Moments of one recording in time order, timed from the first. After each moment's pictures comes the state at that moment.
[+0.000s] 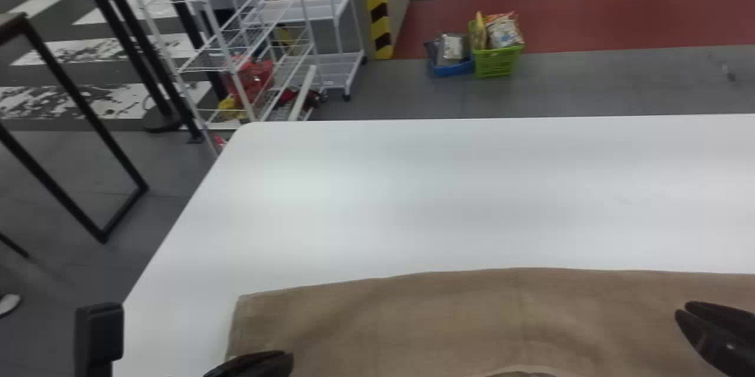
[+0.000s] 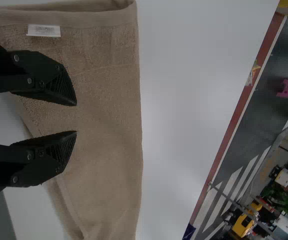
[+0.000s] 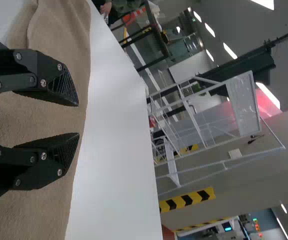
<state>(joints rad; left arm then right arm) 0.67 0.00 0.53 -2.45 0.15 1.08 -0.85 0.47 0.00 -0.44 -2.04 -0.20 0.46 1.13</state>
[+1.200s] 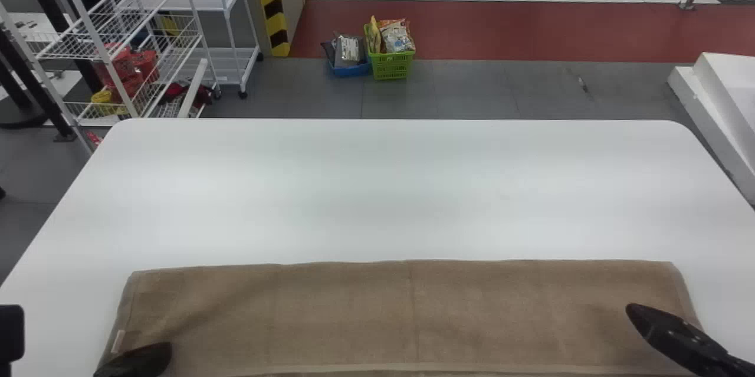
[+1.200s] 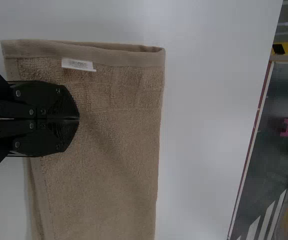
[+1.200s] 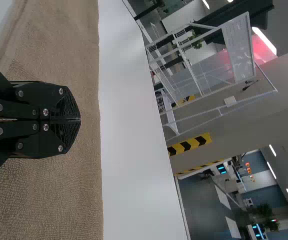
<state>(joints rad) 0.55 0.00 0.45 -2.30 -0.02 0.99 -0.67 0.43 -0.01 -0.59 -1.91 -0.18 0.45 1.15</state>
